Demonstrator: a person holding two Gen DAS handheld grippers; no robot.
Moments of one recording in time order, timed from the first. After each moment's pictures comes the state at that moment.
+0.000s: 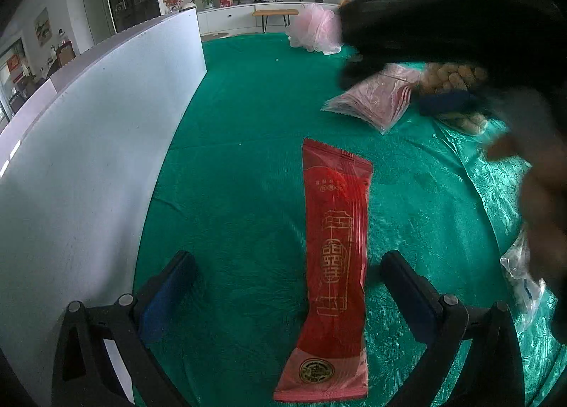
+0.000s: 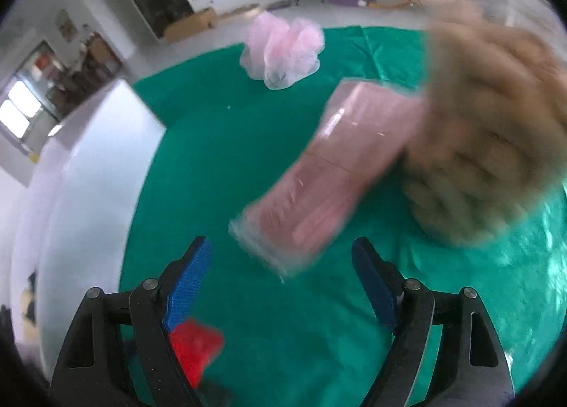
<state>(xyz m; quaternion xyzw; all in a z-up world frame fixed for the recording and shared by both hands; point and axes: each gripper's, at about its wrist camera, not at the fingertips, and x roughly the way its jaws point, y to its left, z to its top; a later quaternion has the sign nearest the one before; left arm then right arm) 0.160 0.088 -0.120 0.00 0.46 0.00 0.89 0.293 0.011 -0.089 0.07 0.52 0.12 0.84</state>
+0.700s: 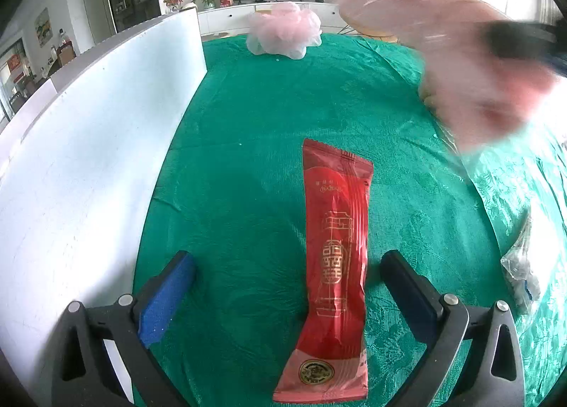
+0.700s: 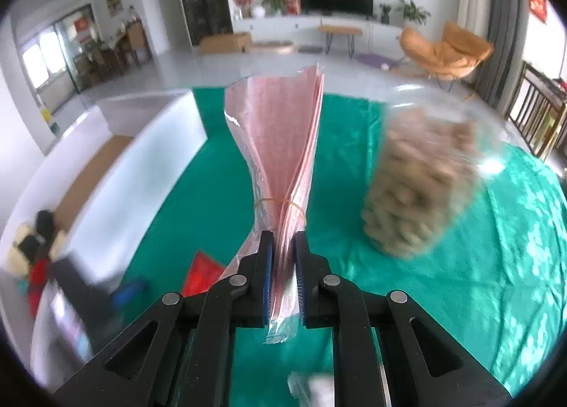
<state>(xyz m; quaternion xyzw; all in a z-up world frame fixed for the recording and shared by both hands) 0.163 0.090 -0.120 0.00 0.46 0.00 0.89 0.192 -0.024 0.029 -0.03 0.42 0.17 0.89</state>
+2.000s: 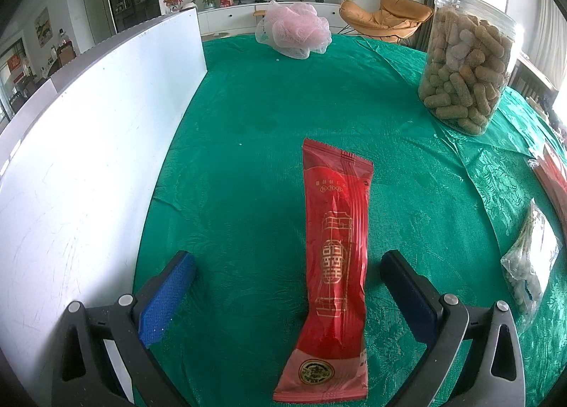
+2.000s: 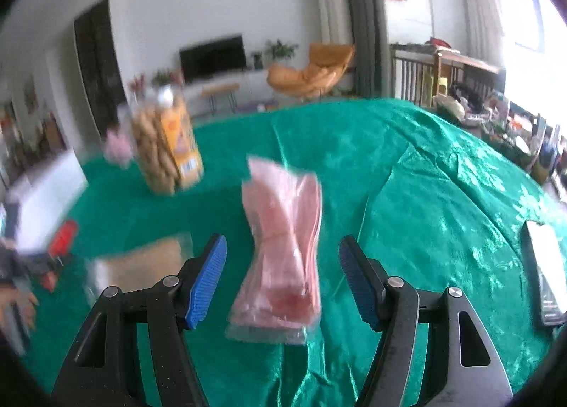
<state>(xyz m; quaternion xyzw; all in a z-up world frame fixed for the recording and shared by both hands) 0.162 0.090 -0.121 0.00 0.46 0.00 0.89 0.050 -0.264 -0.035 0.09 0.29 -0.03 0.95</state>
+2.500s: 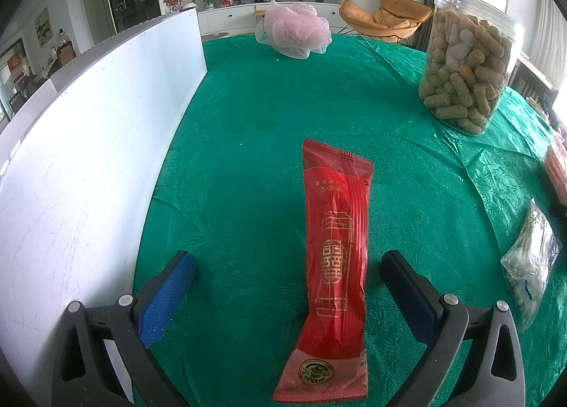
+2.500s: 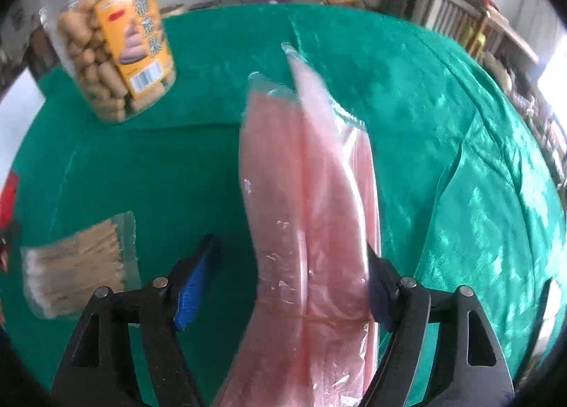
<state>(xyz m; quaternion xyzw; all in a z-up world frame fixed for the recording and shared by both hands) 0.162 0.091 -0.121 0.00 0.46 0.00 0.89 0.193 -0.242 -0.096 0.00 0.51 -0.01 0.86</state>
